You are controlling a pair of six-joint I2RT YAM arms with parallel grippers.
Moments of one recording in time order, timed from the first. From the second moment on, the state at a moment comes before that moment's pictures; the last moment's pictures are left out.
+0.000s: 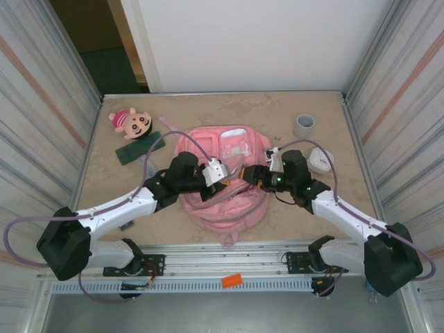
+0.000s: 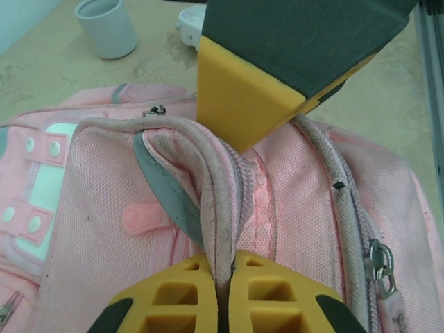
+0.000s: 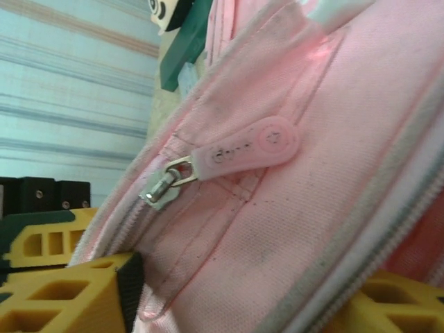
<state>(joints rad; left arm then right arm) -0.78 1.26 0.75 -0.01 0.34 0.36 0.51 1.13 0.57 0.06 -0.55 0.89</state>
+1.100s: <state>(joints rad) -0.70 0.96 0.54 -0.18 0.41 -0.39 0.66 1.11 0.58 0.09 -0.31 0.95</state>
